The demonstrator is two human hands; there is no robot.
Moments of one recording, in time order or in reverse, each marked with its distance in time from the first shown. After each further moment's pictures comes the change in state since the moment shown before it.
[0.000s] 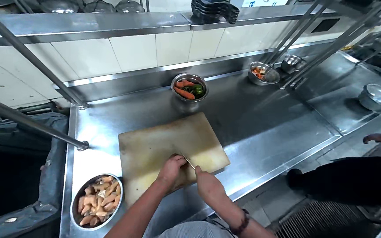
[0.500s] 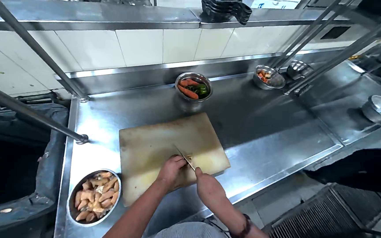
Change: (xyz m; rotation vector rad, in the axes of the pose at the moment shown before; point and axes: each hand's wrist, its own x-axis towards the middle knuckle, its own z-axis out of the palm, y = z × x) left_hand -0.004 -0.008 0.013 -0.014 0.114 0.055; right_hand 0.003 -0.001 -0.002 -0.031 -0.029 0.010
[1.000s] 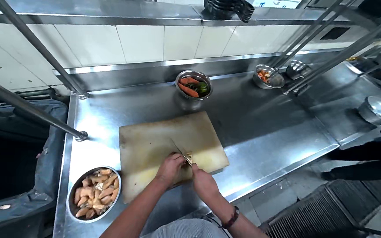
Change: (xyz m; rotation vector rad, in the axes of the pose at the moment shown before) left_hand -0.003 0.001 -0.005 -0.017 -0.025 -0.051; right_hand 0.021 -0.001 0.023 0.008 0.085 -0.019
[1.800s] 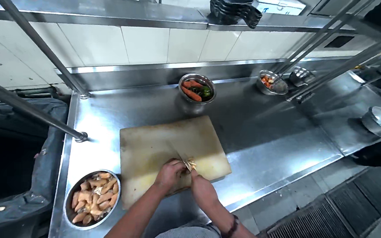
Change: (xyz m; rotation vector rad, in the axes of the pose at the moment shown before) left_hand -0.006 -0.014 0.012 -0.087 0.154 0.060; right_hand -0.002 -0.009 -0.003 -0.007 -0.003 0.005
